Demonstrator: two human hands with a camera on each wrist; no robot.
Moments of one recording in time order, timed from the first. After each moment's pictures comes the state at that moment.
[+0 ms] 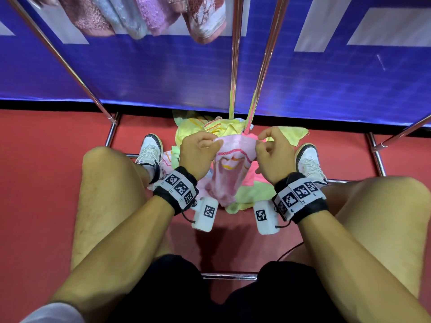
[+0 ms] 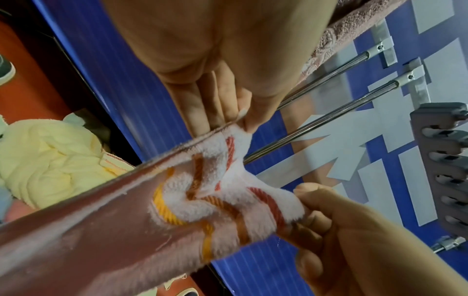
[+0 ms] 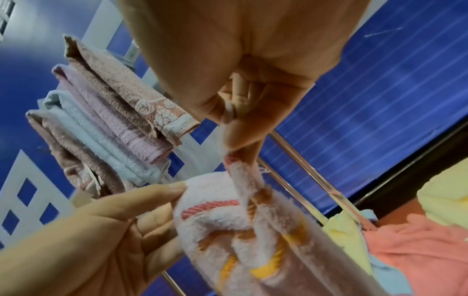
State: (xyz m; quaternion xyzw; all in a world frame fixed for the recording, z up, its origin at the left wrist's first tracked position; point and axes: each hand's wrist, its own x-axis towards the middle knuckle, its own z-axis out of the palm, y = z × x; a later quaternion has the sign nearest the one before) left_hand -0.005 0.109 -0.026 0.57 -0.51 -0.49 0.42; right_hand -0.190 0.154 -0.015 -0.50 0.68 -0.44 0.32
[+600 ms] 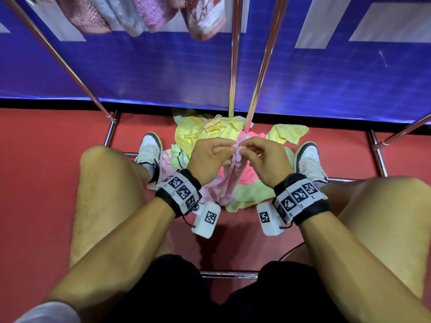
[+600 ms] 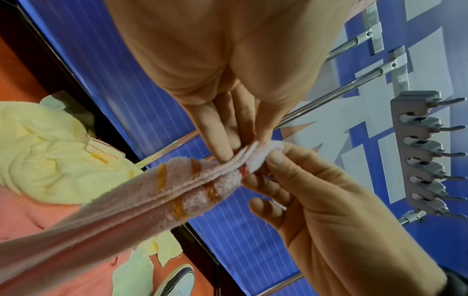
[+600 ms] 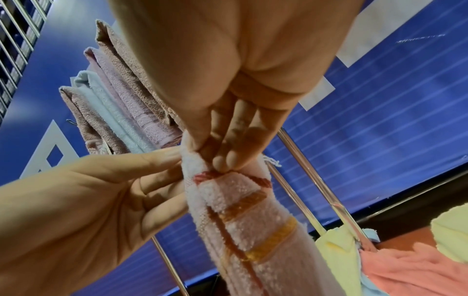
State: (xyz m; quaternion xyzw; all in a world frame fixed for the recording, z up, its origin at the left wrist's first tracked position) left_hand -0.021 0.123 -0.017 0.49 -0.51 -0.61 0.36; right_hand -0.187 0.155 -0.018 -0.61 0.60 -0.40 0.33
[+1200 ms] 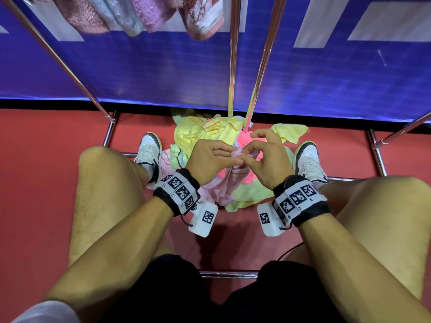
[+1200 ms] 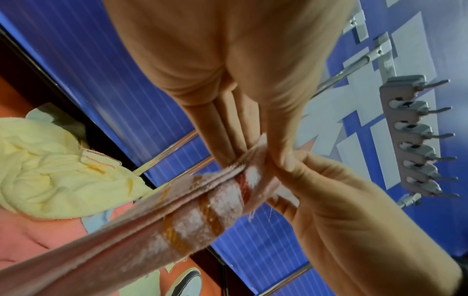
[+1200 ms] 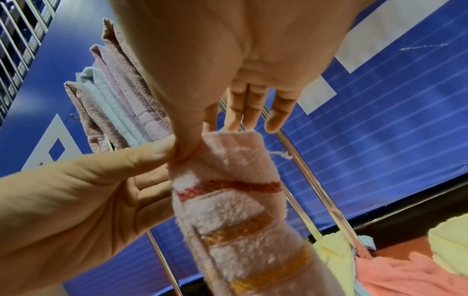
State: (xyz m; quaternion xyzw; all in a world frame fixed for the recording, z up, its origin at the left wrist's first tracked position) left_hand -0.017 0.124 -0.013 0.46 -0.57 -0.59 0.33; right_hand -0.194 0.156 -0.028 -0.65 0.64 -0.34 0.24
